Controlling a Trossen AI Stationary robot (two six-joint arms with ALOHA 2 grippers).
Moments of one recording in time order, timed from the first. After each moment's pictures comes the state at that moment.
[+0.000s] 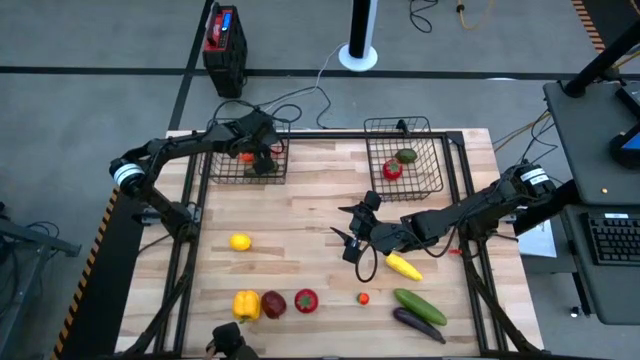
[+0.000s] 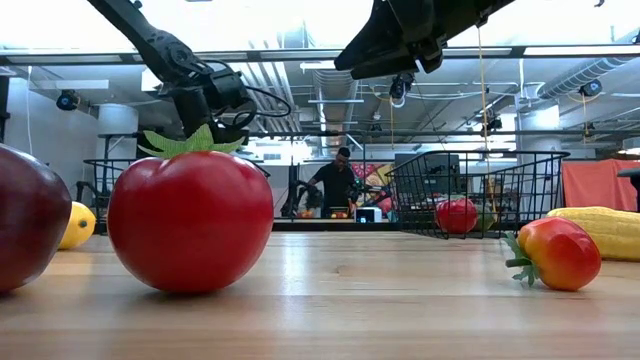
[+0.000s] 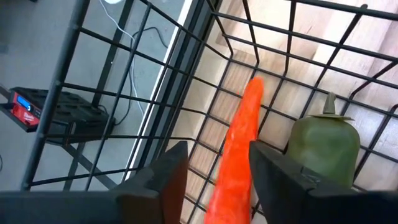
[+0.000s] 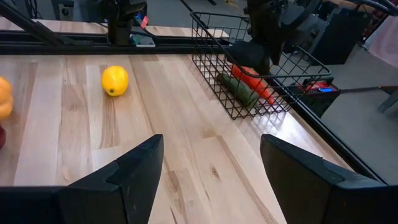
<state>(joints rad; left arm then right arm) 0.75 1.56 0.98 -0.44 -0.25 0.48 0.30 1.54 0.94 0.15 0.70 0.11</state>
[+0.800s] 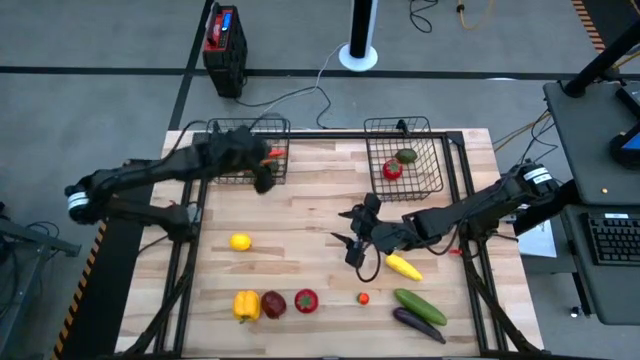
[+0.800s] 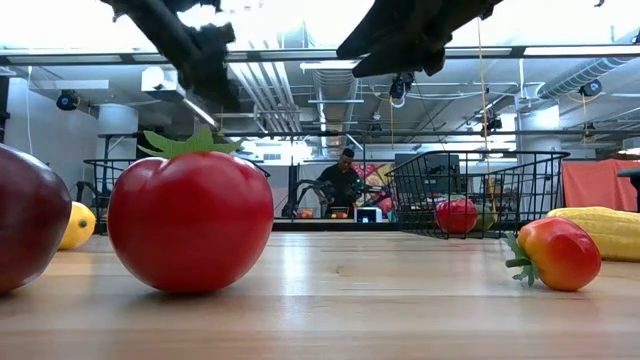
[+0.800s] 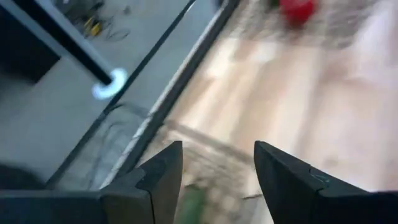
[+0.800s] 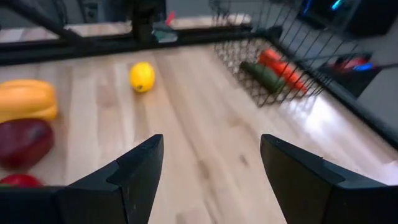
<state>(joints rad) 0.37 1.11 0.93 -0.48 -0.26 0.11 0.30 1.51 0.97 0.03 0.59 0.25</state>
